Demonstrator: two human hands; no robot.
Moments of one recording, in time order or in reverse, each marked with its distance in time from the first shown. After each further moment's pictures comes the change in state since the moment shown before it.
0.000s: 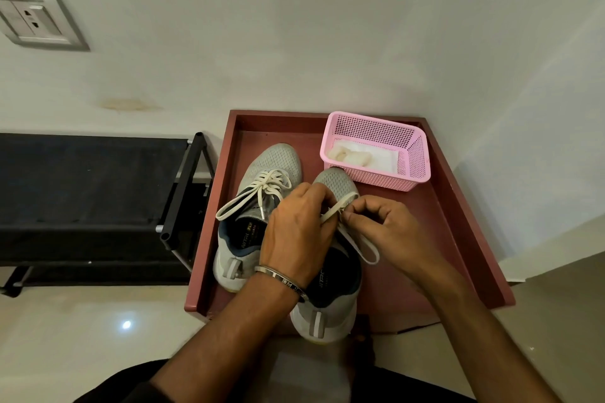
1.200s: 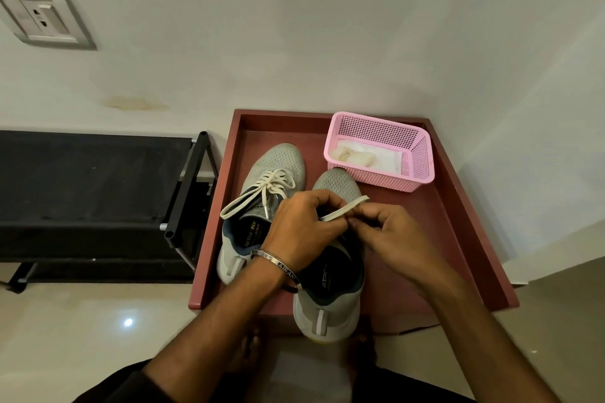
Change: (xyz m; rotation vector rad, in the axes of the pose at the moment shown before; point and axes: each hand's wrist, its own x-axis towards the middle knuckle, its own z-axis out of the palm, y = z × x) left_hand 0.010 -0.003 -0.009 -0.350 -0.262 -0.222; right_hand -0.002 -0.004 0.004 -0.063 -0.037 0.022
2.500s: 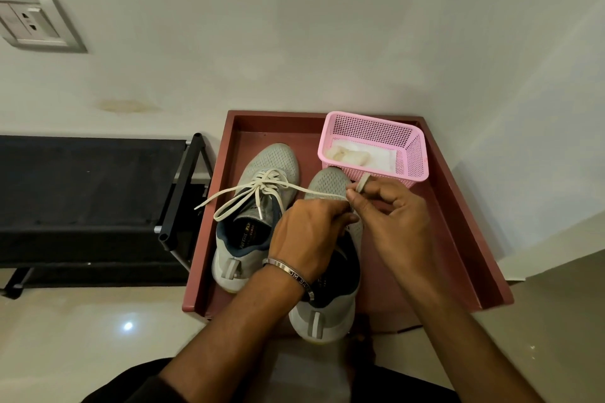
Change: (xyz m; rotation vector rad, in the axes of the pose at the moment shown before) left_hand -0.003 0.010 0.016 0.366 -0.002 0.142; right_hand -0.001 -0.004 0.008 0.073 0.433 -0.180
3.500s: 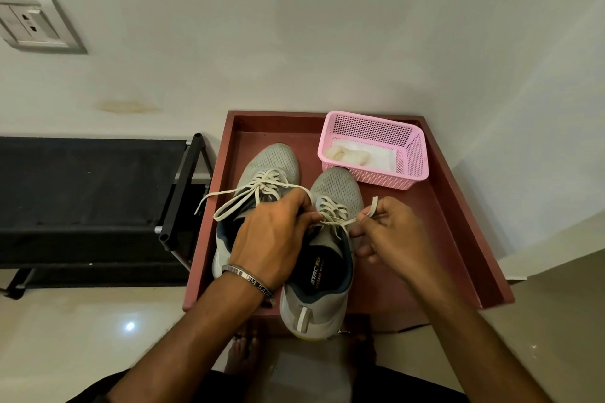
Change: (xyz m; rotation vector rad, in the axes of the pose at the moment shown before) left_hand -0.018 -0.029 -0.023 0.011 0.108 -0.069; right_hand -0.002 0.007 -0.007 -0.183 -0.144 0.391
